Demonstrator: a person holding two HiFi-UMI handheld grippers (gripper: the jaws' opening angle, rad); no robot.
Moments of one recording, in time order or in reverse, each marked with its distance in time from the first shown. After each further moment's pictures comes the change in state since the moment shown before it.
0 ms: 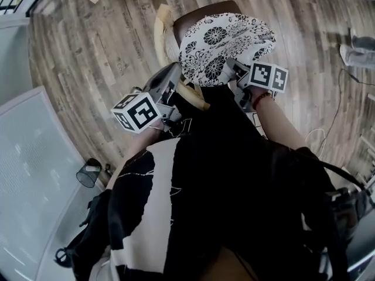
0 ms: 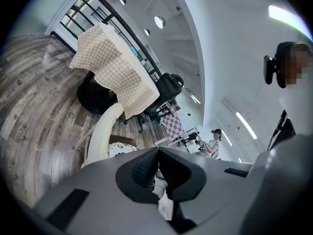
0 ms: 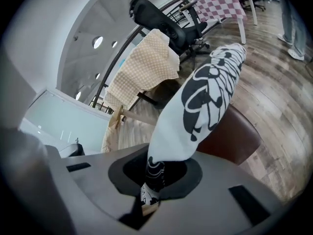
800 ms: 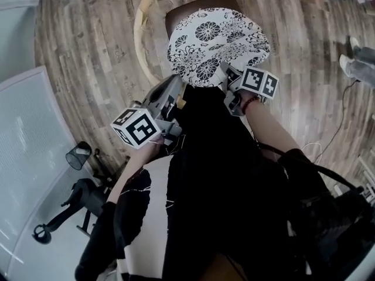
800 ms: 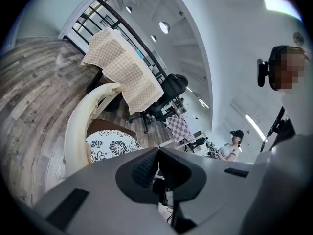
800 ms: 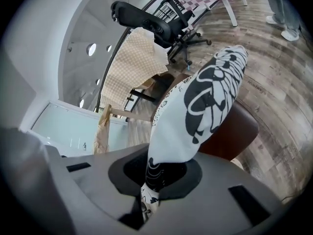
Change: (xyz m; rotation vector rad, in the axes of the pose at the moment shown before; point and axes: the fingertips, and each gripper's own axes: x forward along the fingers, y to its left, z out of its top) left arm 0.028 -0.048 -0.085 -0.038 -0.074 0.110; right arm -0.002 -0.083 -0.019 0.105 0.043 0.097
